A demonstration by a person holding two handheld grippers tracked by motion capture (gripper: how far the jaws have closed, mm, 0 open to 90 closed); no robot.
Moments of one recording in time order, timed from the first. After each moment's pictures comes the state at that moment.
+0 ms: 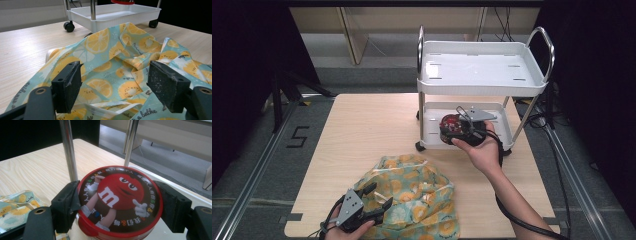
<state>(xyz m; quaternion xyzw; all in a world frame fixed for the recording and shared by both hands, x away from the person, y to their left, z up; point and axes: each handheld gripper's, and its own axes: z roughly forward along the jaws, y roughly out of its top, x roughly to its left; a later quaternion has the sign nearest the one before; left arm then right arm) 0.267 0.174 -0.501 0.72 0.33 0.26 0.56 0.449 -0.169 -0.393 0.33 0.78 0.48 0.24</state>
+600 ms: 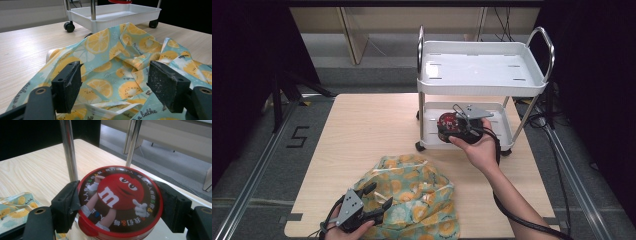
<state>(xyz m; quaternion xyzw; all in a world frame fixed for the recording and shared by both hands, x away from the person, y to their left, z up) 0.267 0.174 -0.501 0.72 0.33 0.26 0.56 0.453 -0.162 -0.390 0.33 0.78 0.47 0.24</state>
